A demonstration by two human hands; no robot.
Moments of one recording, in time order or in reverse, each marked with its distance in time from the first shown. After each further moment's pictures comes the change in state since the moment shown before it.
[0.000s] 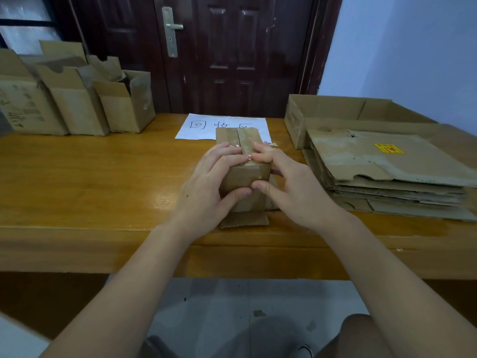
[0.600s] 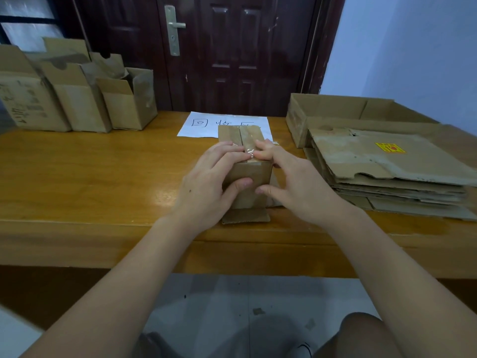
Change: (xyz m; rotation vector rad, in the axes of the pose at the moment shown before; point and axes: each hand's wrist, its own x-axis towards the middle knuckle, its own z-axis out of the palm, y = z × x) left_hand 0.001 0.006 -0.003 0.123 0.034 0.012; right_hand 0.001 -0.002 -0.008 -0.064 -0.082 0.001
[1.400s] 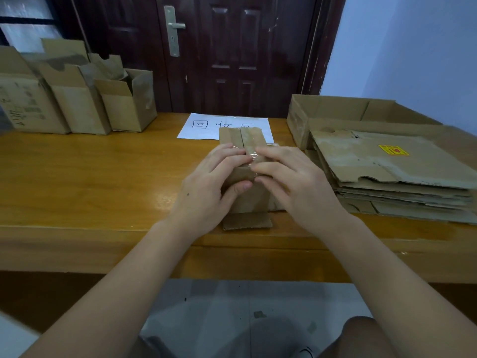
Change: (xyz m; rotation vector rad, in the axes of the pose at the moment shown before) left_hand 0.002 -0.006 -0.002 -0.029 -0.028 0.019; right_hand -0.003 0.005 0.008 -0.295 0.333 -0.379
